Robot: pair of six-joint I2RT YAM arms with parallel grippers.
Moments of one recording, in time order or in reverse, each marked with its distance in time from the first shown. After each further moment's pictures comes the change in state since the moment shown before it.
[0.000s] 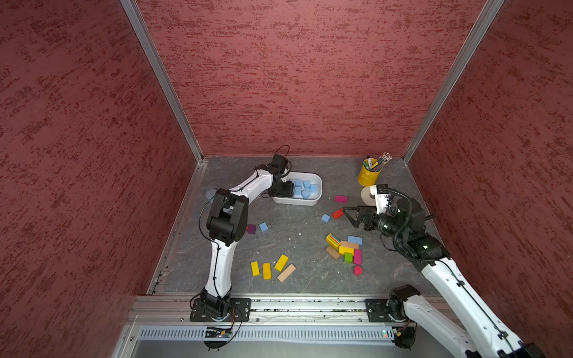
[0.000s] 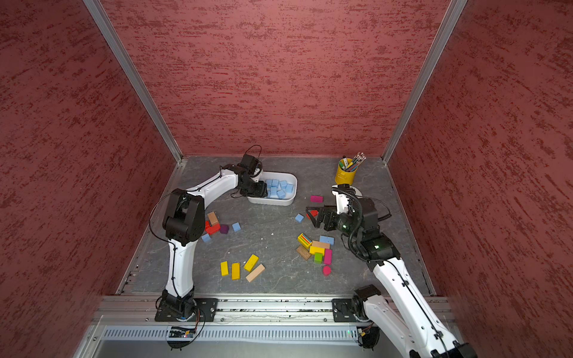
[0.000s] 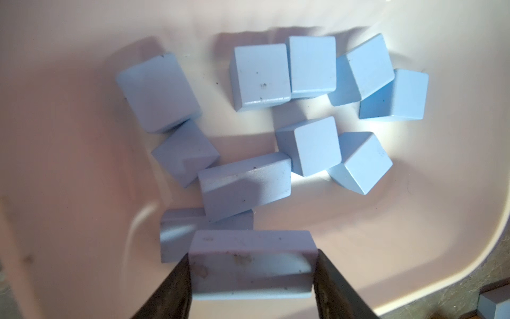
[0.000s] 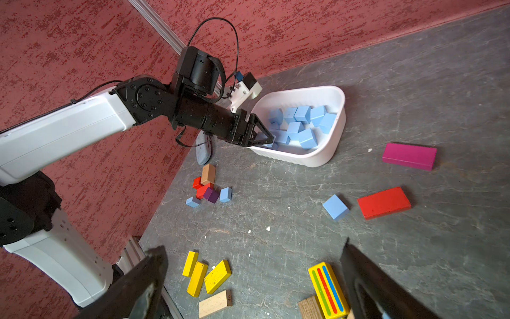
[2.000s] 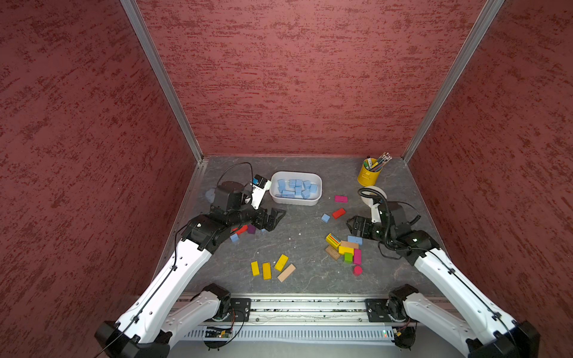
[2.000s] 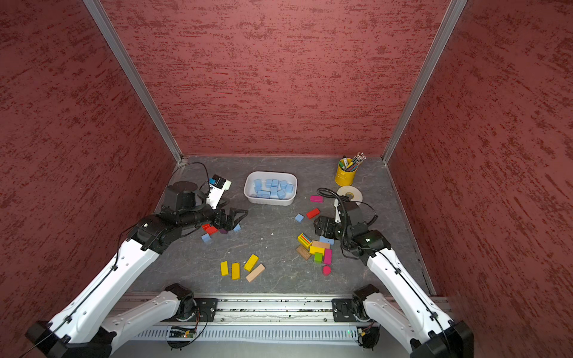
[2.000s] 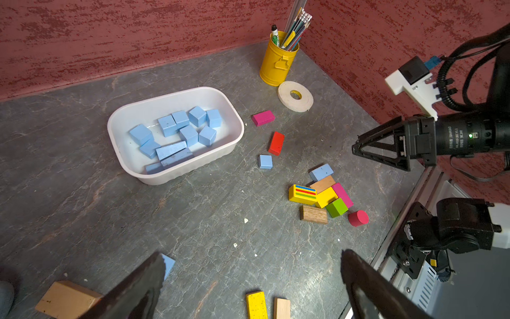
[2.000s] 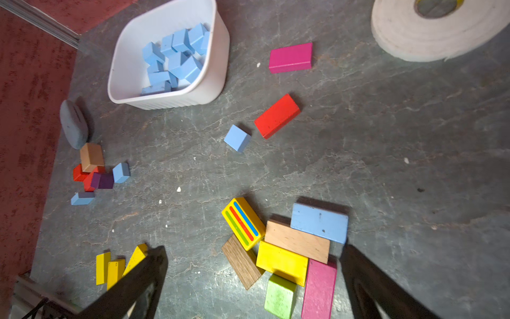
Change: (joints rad) left arm -0.058 -1.207 -0.716 0.105 0.190 0.181; right arm 0.079 0.109 0.011 -0.341 0.381 0.066
